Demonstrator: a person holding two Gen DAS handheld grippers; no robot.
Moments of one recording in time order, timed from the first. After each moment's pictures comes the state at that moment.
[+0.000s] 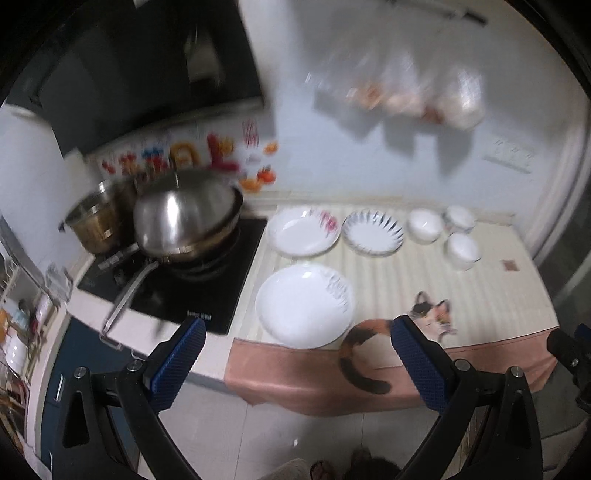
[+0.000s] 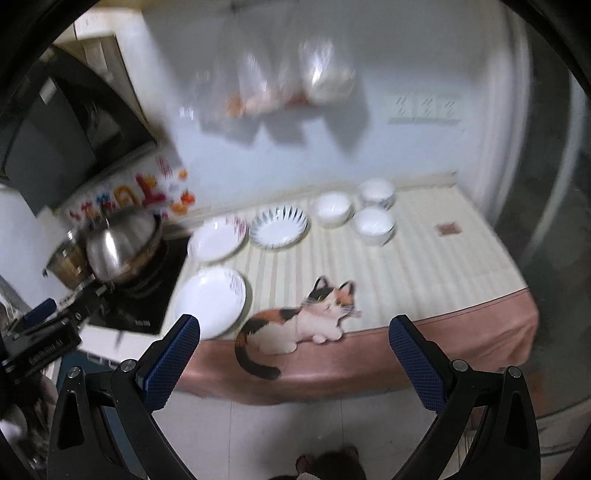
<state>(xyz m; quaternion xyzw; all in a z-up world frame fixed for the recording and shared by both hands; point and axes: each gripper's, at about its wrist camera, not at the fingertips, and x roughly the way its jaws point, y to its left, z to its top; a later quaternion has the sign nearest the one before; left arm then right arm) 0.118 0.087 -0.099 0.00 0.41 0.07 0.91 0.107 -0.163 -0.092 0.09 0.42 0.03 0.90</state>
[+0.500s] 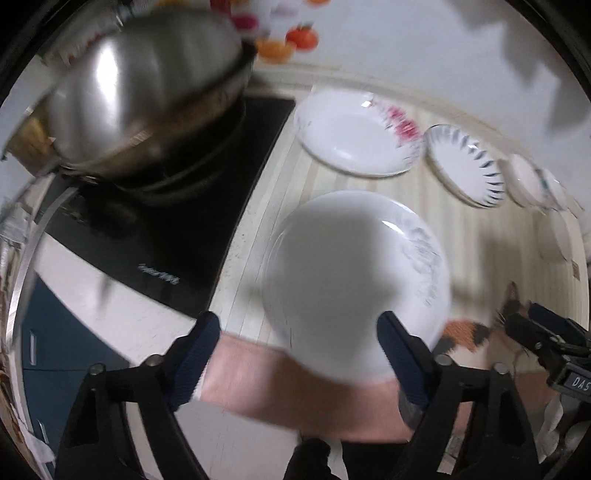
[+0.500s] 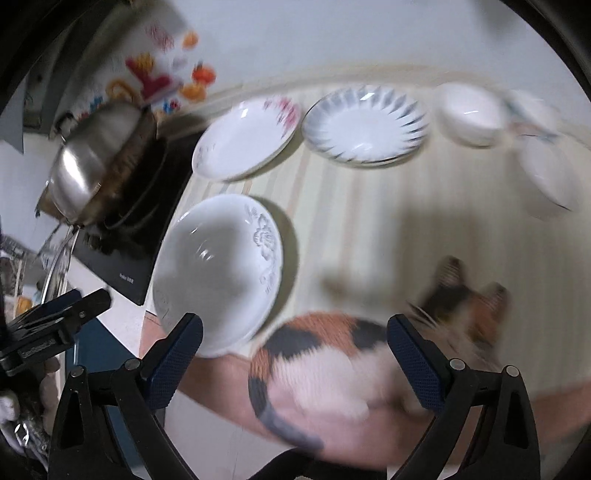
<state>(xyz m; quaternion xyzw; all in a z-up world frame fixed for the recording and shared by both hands) 0.290 0.178 -0.292 -0.07 0.59 0.10 0.80 0.370 -0.053 -0.332 0.07 0.59 0.19 0.78</state>
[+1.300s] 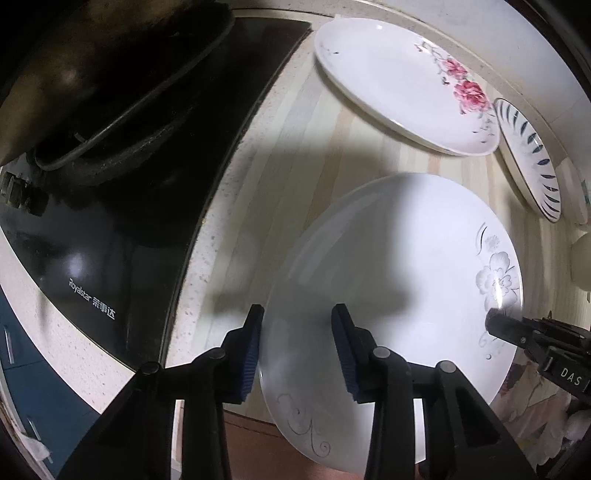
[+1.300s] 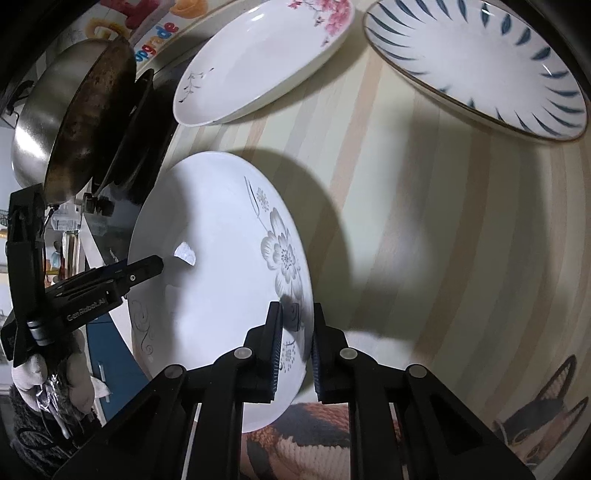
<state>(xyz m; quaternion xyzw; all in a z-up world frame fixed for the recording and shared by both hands) 0.333 0.201 -0.369 -0.11 0.66 0.08 0.74 0.461 0.014 -0.449 0.07 0.69 0.27 0.67</state>
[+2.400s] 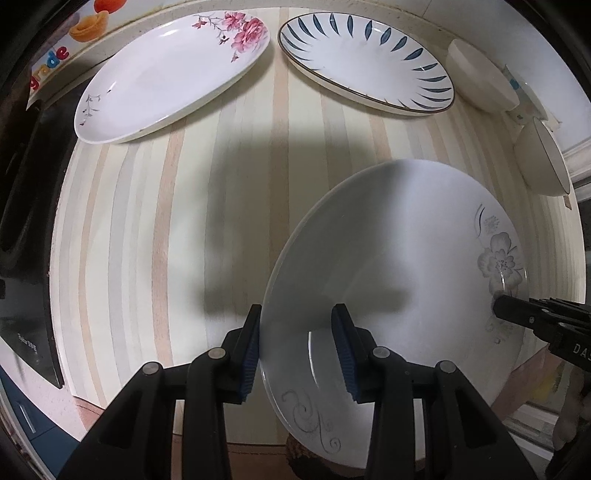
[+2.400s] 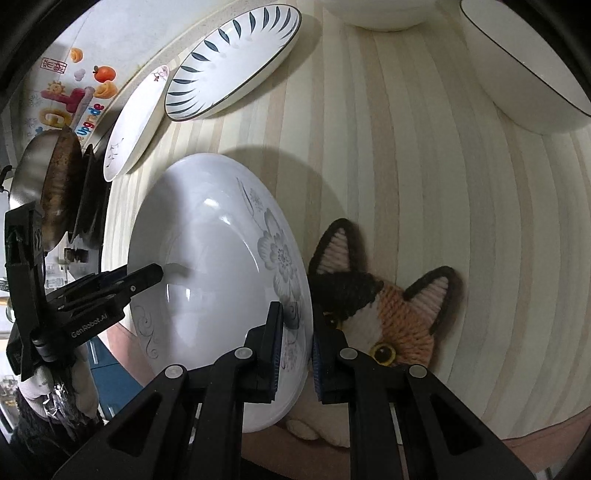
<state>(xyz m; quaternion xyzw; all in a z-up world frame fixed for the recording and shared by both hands) 0.369 0.024 -0.374 -0.02 0.67 -0.05 0.74 0.406 -0.186 -0.425 0.15 0.68 0.16 0.70</state>
